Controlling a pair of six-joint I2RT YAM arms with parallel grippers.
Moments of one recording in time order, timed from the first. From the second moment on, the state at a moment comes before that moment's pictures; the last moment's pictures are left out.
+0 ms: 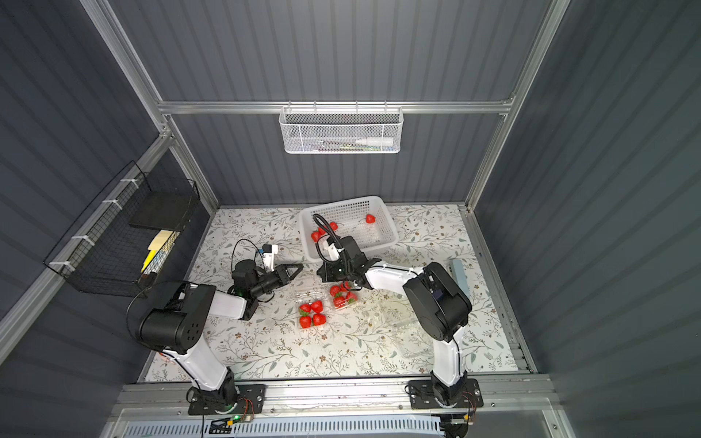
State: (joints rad) left arm -0.22 1.71 0.49 0.96 0.71 -0.77; right arm 0.69 1.90 1.16 0.06 -0.40 0.56
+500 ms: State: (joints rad) left arm -0.30 1.46 0.34 0.96 0.65 -0.86; right arm 0.69 1.70 1.05 0.02 -0.23 0.56
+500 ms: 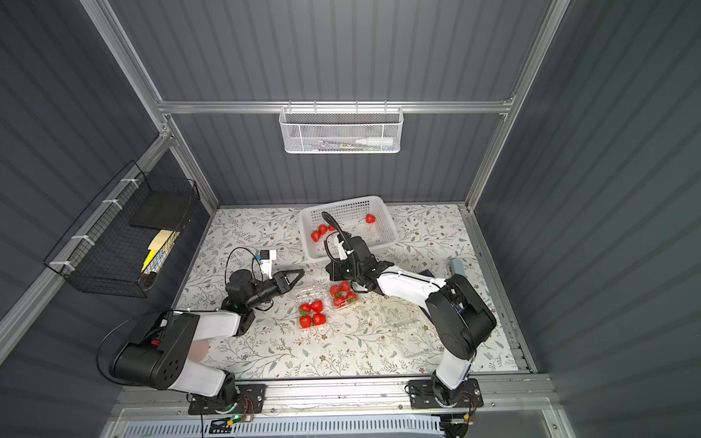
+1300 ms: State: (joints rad) left arm -0.42 1.45 0.17 0.98 0.52 -0.94; right arm 0.79 1.59 0.97 -0.03 -0.29 0.58
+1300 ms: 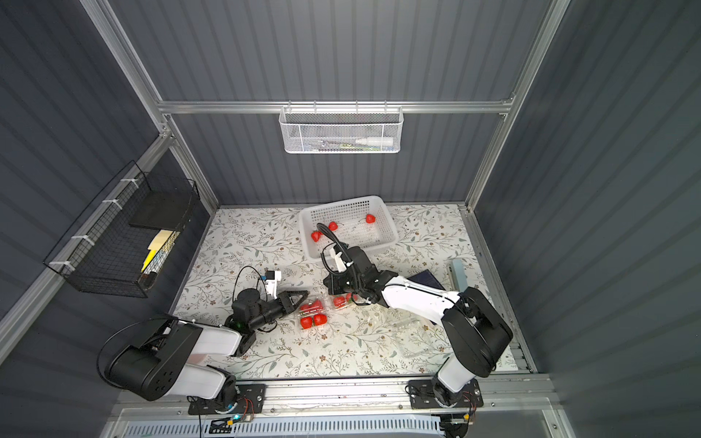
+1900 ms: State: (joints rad) left arm -0.43 1.37 0.16 0.84 0.48 -0.93; right arm 0.91 1.75 1.00 -0.10 -0.41 0.56
